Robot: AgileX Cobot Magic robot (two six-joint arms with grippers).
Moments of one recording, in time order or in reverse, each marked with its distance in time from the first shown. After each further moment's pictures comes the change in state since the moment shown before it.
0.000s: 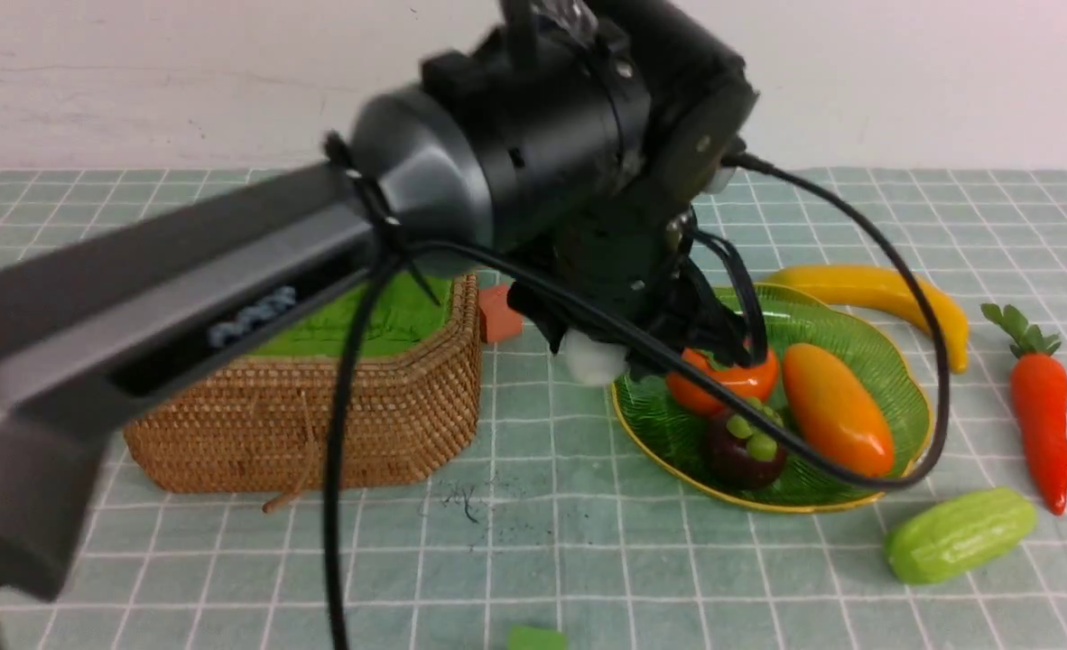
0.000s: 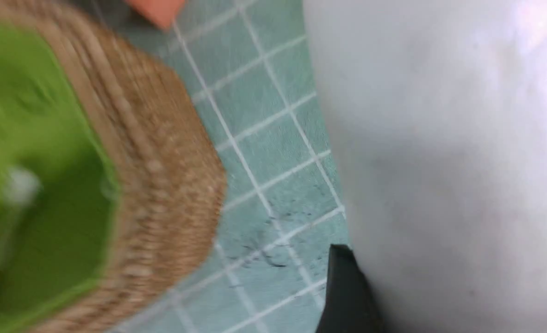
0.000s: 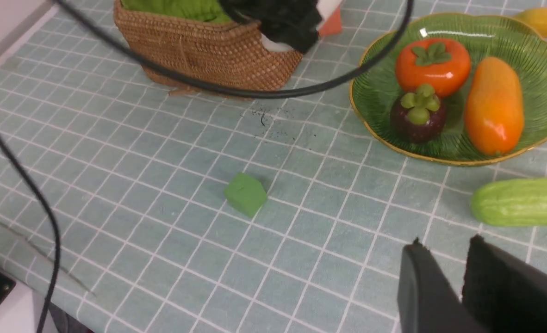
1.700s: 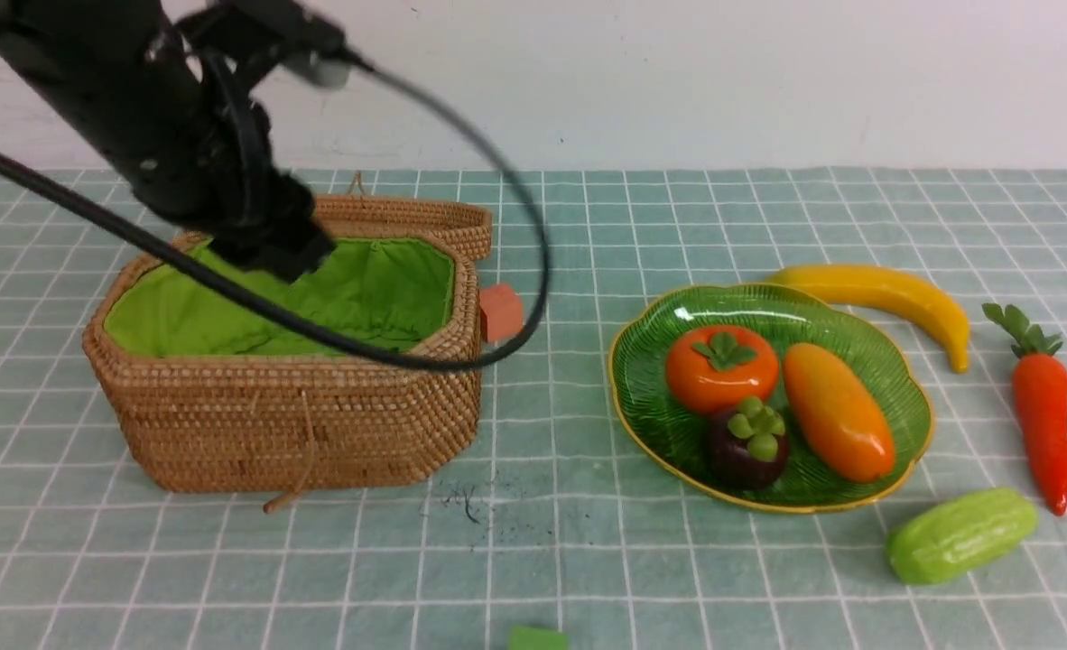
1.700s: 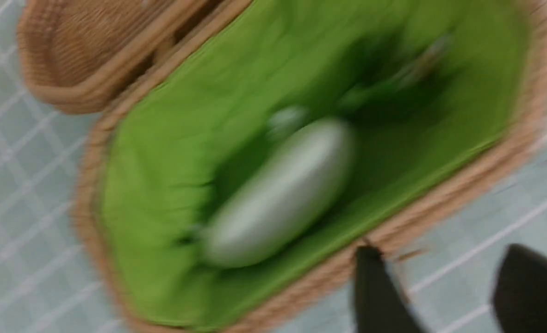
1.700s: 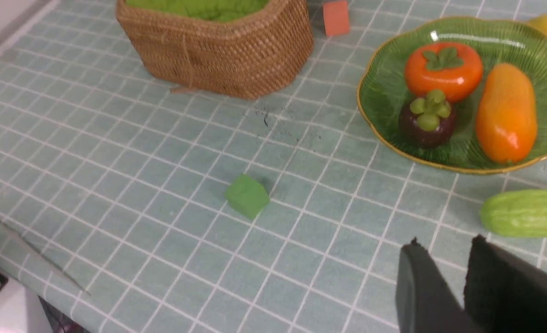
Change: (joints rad) right arm 0.000 0.112 0.000 0.017 -0.040 -0.023; left arm 0.446 -0.388 0.361 -0.278 -0.156 0.479
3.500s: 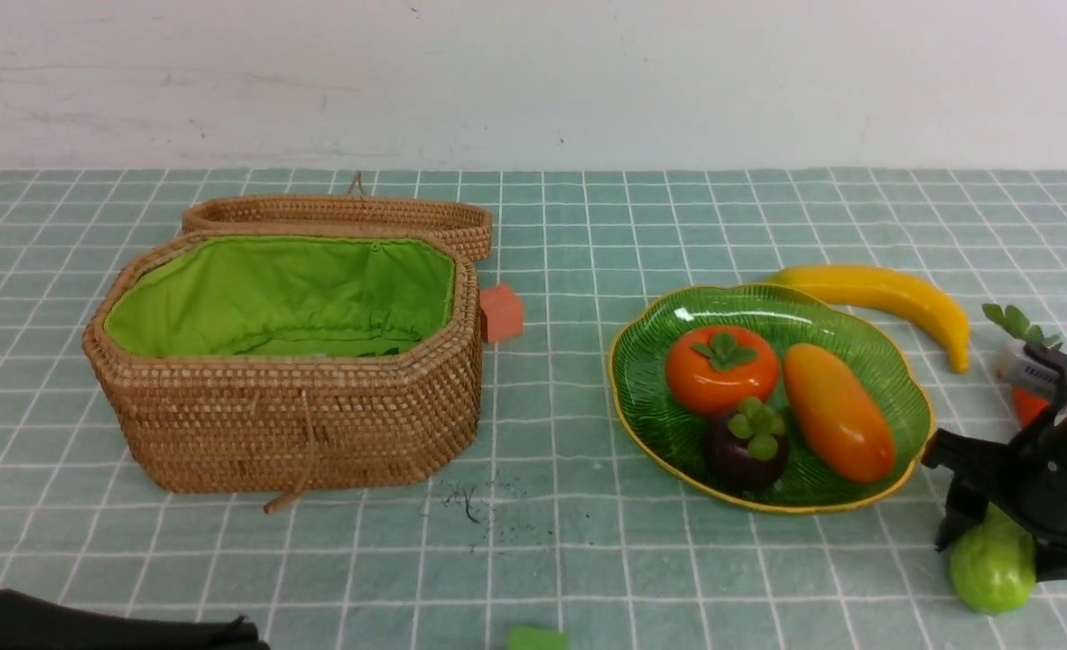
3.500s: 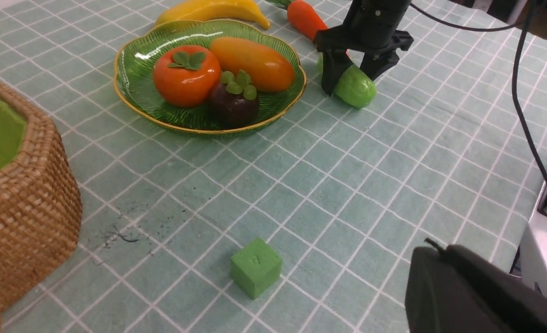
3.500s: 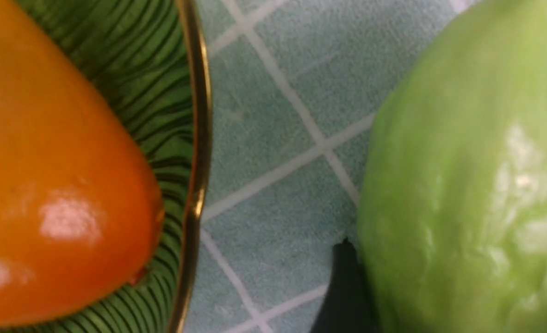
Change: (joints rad) right arm -0.688 1.242 -0.007 0.157 -0.464 0.138; left arm -0.506 -1.006 0.929 -0.140 -0.496 -0.174
